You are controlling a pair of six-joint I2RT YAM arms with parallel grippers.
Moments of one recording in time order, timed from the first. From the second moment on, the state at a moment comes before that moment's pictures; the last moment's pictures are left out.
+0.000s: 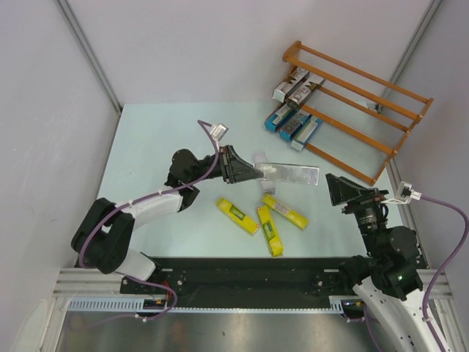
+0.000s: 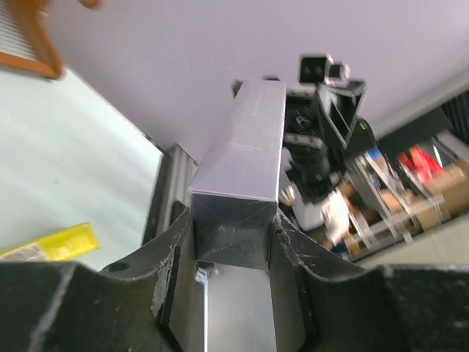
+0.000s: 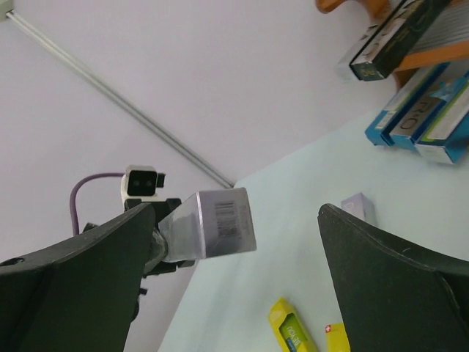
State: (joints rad) left arm -0.57 1.48 0.77 1.02 0.89 -1.19; right arm 0.45 0.13 0.50 -0.08 0.17 0.81
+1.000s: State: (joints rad) left arm -0.67 1.65 0.82 0.70 0.28 -1.20; right arm 0.45 0.08 0.55 -0.33 0.48 0.91
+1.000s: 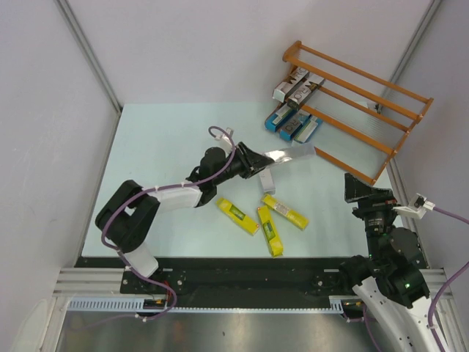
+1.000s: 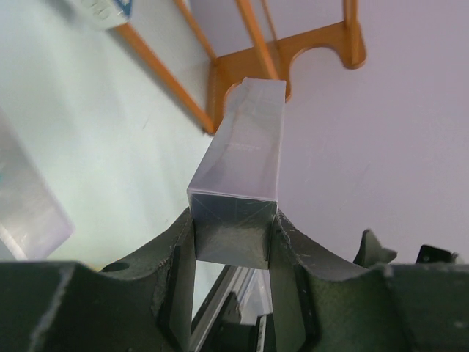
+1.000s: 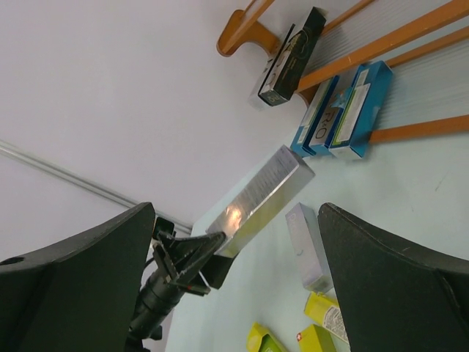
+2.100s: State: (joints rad) left arm -0.76 2.32 1.79 0.56 0.00 -1.30; right arm 0.46 0.05 0.65 -0.39 0.53 0.78
